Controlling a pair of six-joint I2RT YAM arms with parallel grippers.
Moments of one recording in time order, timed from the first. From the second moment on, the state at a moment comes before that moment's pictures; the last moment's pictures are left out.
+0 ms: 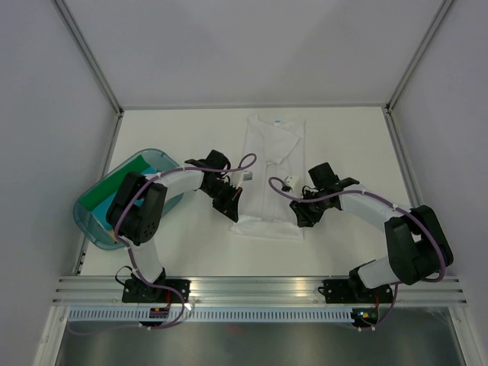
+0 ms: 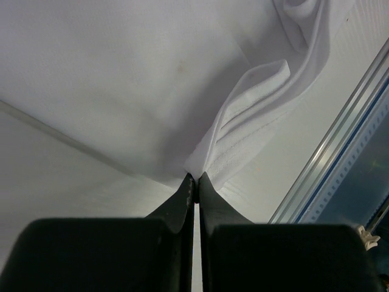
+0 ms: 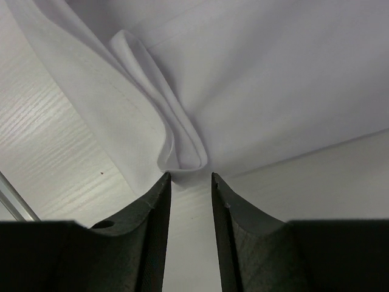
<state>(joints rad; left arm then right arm) -0.50 1.83 1.10 -0.63 0.67 0.19 0.40 1.45 0.77 -0.54 -0.45 -0.50</state>
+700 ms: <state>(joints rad) -0.49 1.83 1.12 -0.63 0.60 0.16 0.48 1.57 0.87 -0.60 -0.59 -0.48</state>
